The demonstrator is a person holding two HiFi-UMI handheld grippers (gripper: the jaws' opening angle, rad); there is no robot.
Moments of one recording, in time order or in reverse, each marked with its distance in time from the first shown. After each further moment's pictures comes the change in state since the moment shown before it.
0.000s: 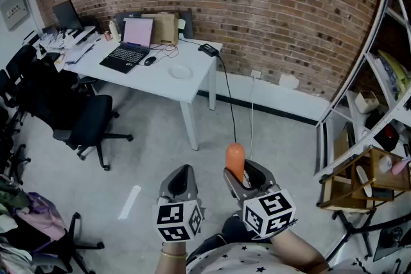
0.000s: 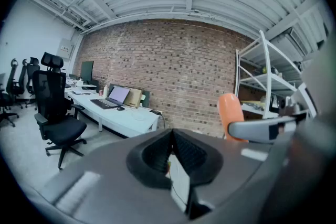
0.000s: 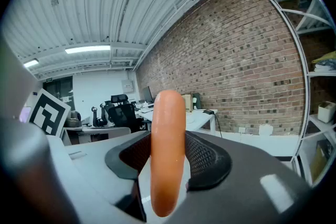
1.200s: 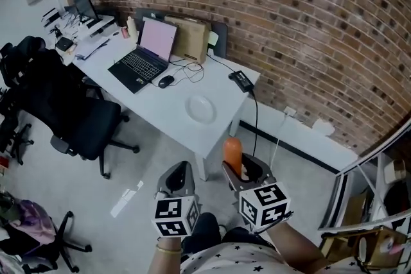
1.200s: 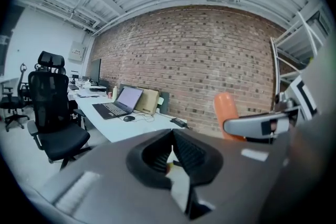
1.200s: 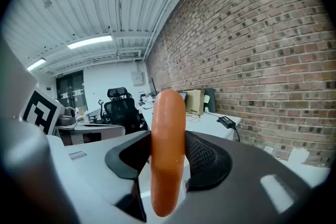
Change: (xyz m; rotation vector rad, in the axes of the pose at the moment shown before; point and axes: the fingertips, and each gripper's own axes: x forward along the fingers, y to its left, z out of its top) left arm 0.297 0.128 0.096 -0.032 0.007 0.204; right arm 0.332 -0.135 0.108 -0.078 0.088 0.186
